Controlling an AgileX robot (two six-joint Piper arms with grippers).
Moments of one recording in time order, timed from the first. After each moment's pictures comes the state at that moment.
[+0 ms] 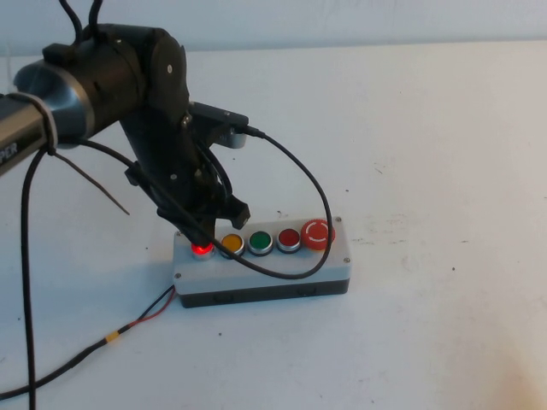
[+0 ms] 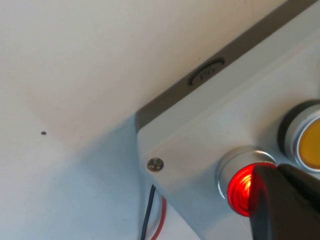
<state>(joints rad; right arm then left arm) 0.07 -0.01 0.03 0.07 0.34 0.04 -0.46 1.90 -1.58 -0.08 1.24 0.22</state>
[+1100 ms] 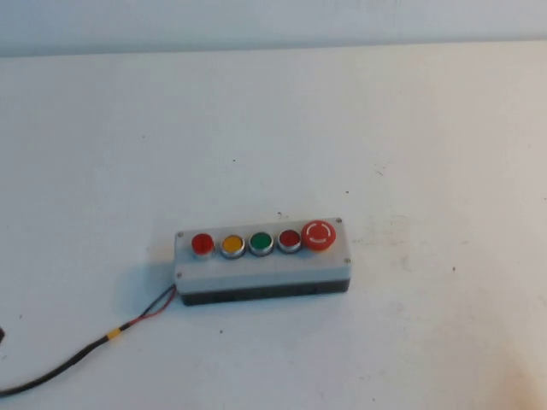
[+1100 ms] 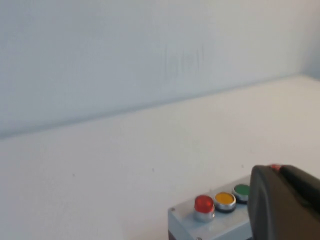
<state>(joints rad) 0.07 -0.01 0.03 0.07 0.34 0.04 -0.46 0.09 -0.32 -0.01 0.36 0.10</state>
